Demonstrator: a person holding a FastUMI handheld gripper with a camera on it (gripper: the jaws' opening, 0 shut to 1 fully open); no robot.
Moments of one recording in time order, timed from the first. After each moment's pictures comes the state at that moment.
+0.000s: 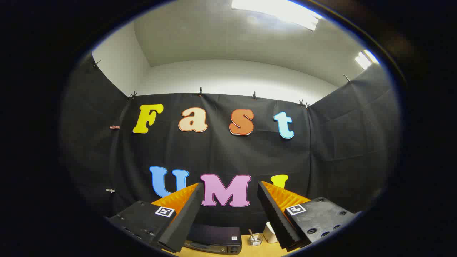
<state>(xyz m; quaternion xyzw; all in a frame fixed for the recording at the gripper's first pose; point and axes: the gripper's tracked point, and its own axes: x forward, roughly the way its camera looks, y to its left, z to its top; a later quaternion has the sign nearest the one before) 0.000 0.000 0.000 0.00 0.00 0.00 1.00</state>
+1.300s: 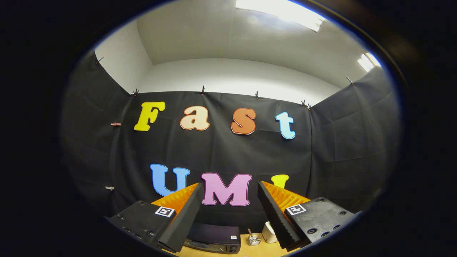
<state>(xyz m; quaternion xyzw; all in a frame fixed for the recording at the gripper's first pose) 0.001 0.005 -0.001 -0.01 0.00 0.00 1.00</state>
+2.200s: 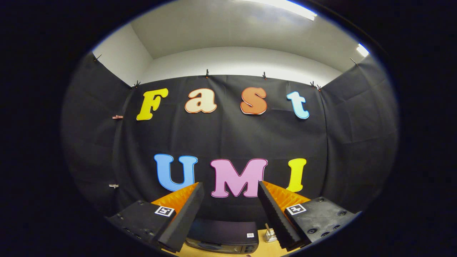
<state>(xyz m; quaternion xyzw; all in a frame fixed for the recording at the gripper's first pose) 0.070 0.047 -0.134 0.04 0.05 0.03 1.00</state>
